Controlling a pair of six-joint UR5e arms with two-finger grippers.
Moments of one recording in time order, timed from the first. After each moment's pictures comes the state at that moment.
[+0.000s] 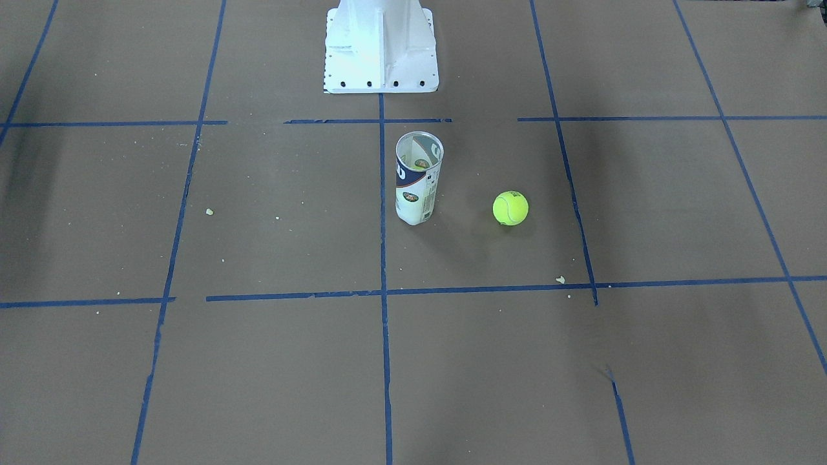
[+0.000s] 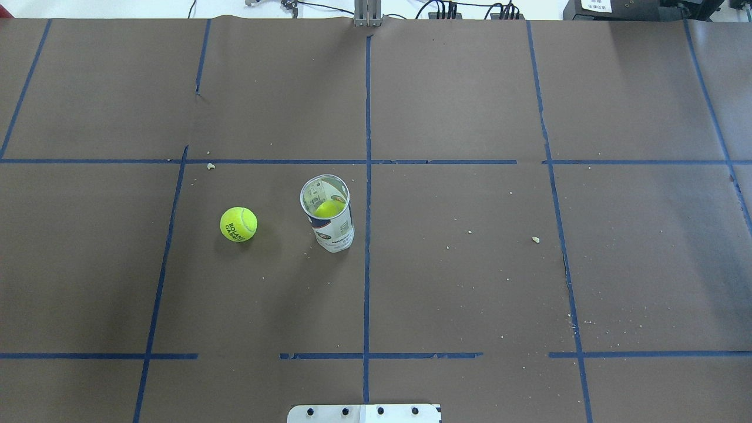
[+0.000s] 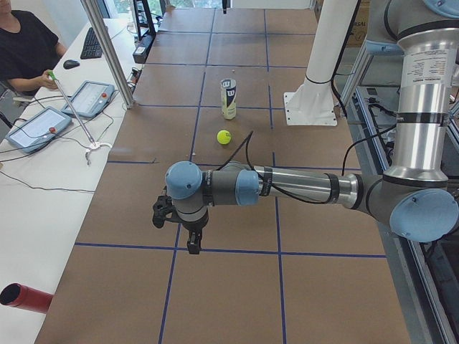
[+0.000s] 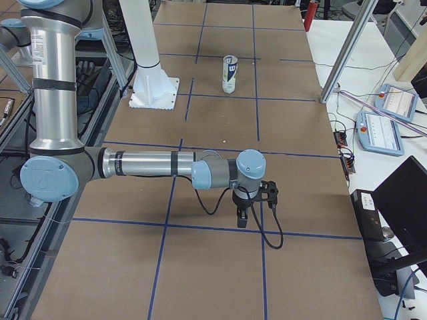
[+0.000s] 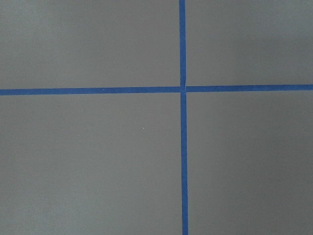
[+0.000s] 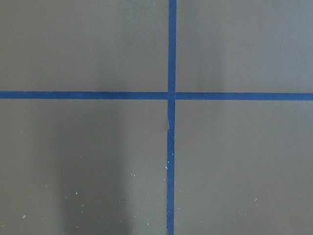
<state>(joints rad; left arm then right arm) -1.61 -1.57 -1.67 -1.44 -2.37 0.08 1.46 -1.60 1.62 -1.49 2.30 0.16</state>
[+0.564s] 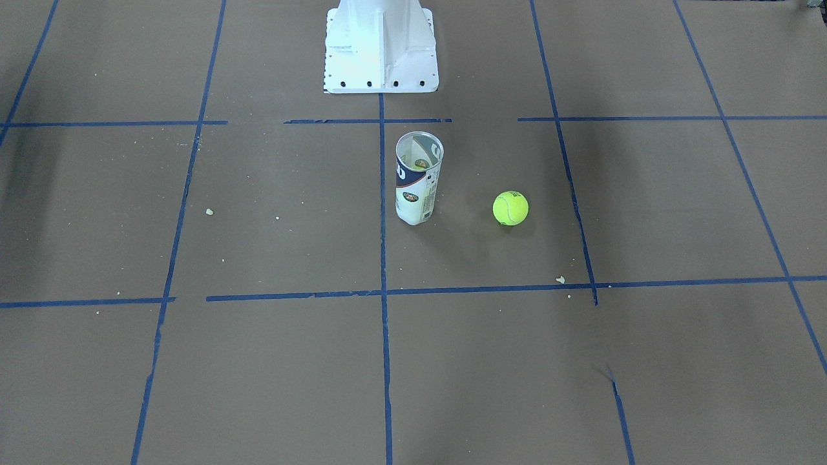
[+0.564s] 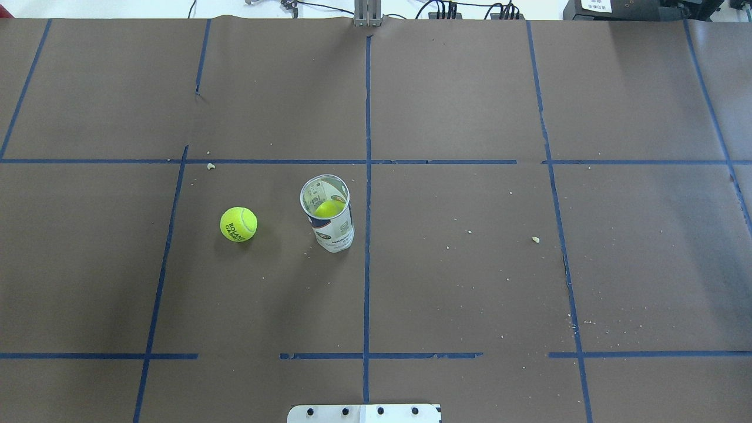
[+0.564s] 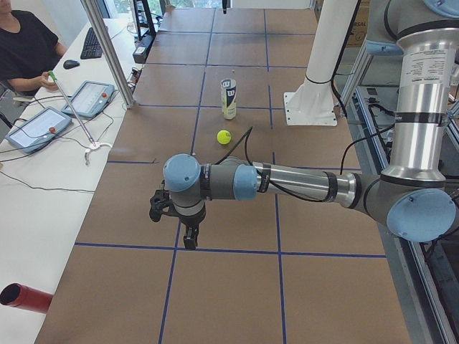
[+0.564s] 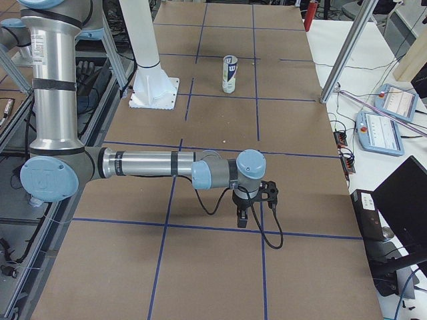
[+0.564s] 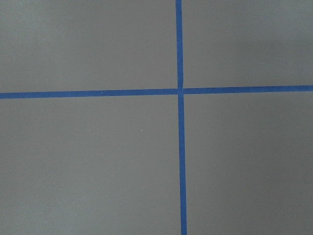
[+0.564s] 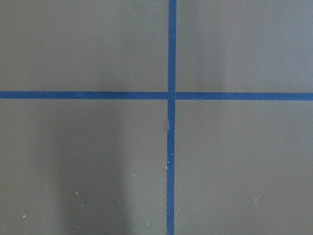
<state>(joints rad) -1.61 -1.59 -1.71 -1.42 -2.36 0.06 1.46 -1.60 1.62 -1.49 2.30 0.16</state>
